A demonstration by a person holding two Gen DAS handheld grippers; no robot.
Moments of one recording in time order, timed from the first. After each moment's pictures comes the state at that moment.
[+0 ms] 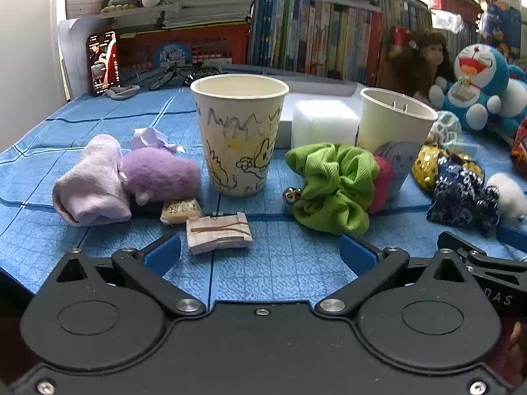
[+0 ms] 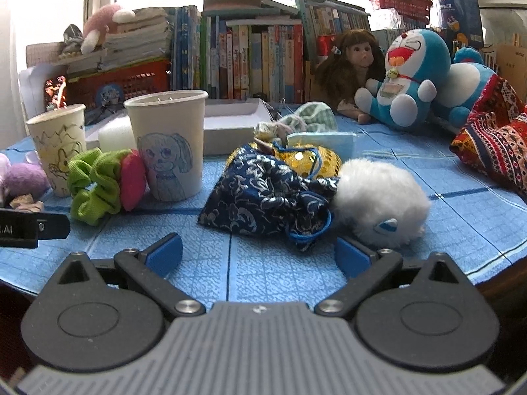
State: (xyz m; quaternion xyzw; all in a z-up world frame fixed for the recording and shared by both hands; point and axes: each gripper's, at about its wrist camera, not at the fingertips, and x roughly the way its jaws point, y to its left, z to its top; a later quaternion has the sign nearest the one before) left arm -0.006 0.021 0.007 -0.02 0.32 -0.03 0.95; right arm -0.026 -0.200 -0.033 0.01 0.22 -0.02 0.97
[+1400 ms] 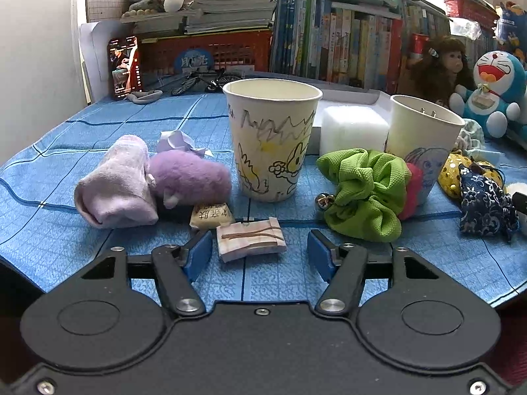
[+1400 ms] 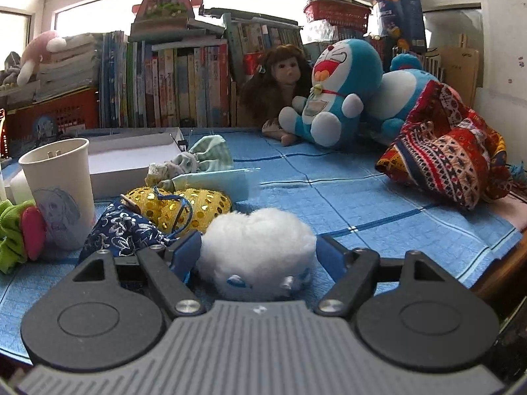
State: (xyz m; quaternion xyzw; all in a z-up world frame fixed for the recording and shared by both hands) left arm -0.001 0.030 -0.001 -0.01 0.31 0.01 0.95; right arm -0.005 -0.264 -0.025 0.02 0.20 -0.13 0.97
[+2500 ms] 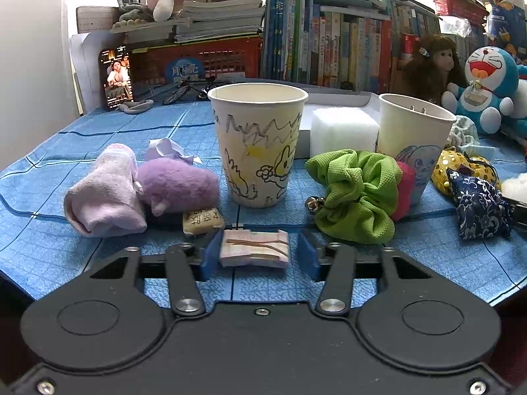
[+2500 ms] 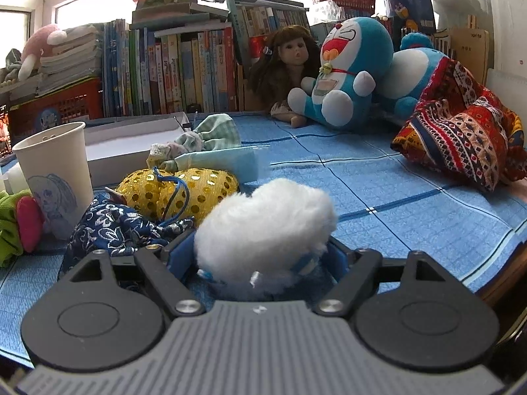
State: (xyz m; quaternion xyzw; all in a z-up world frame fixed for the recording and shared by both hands) left arm -0.002 0.021 -0.004 0.00 0.29 0.00 0.96; right arm 0.004 -0.269 -0.036 0.04 0.22 -0.11 0.97
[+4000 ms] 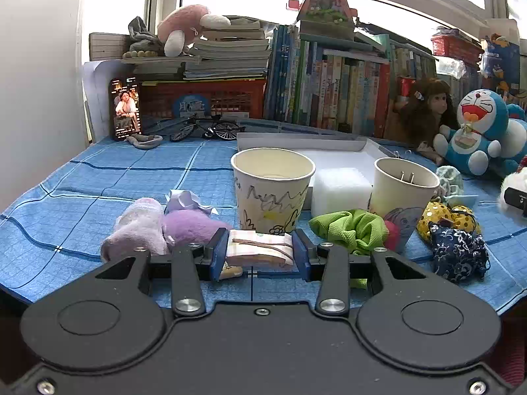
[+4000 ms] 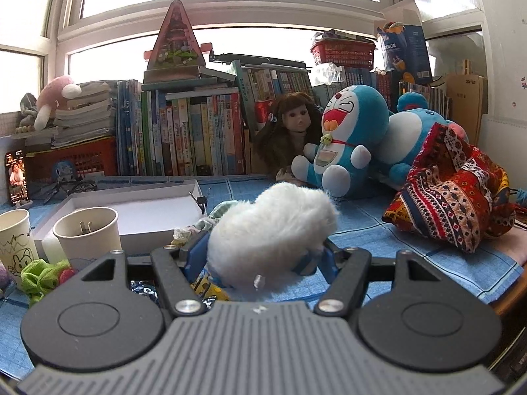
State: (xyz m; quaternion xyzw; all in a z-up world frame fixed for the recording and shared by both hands) left arm -0.018 0.043 0.047 -0.02 0.24 -0.01 0.97; right arm -0.019 -0.264 0.022 0.03 0.13 -0.10 0.98
